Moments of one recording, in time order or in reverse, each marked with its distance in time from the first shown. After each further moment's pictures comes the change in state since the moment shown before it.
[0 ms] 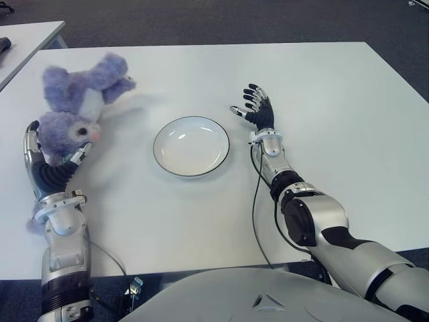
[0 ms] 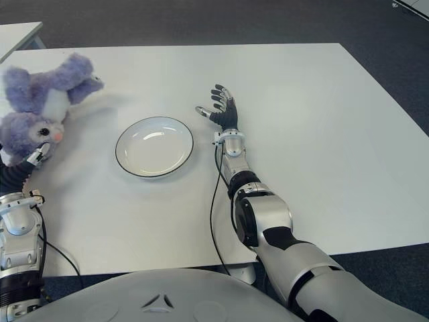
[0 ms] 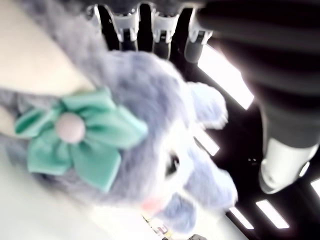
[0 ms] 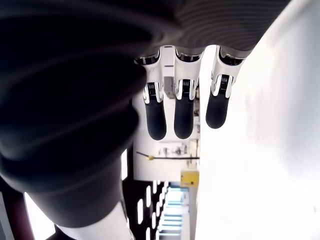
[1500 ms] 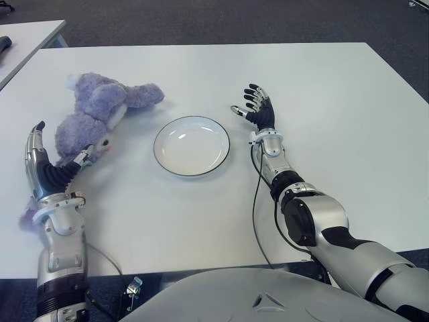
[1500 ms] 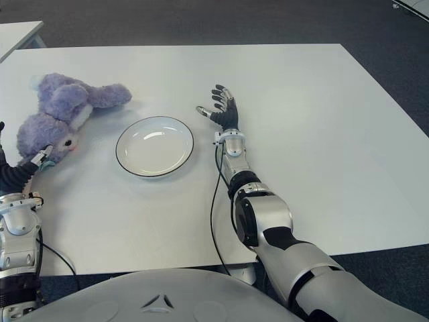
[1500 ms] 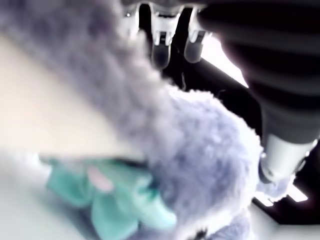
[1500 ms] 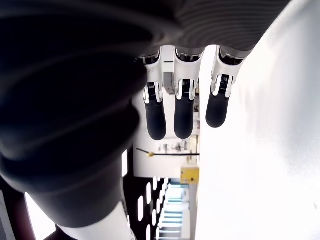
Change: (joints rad) left arm 0.008 0.049 -0.003 -0.051 0.143 0.091 0.000; right arm 0.000 0.000 -0.009 0.000 -0.001 0.000 0.003
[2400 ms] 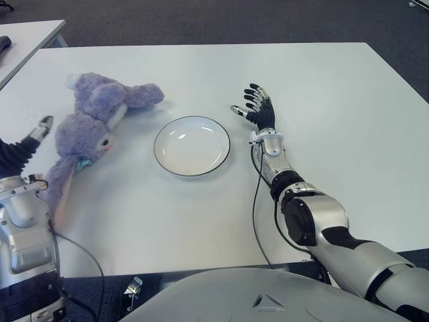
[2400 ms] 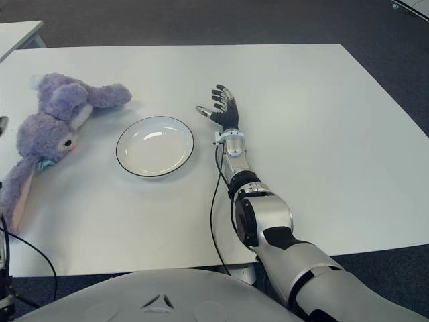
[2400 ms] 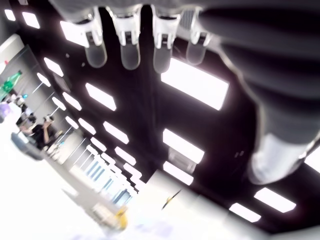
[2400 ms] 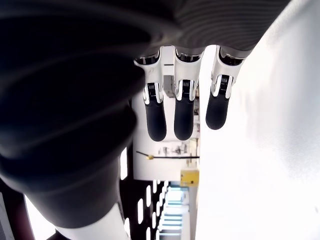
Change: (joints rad) left arm -0.027 0.092 0.134 -0.245 -0.062 0.082 -0.063; right arm 0.000 0.000 -0.008 0.000 0.000 0.000 0.007
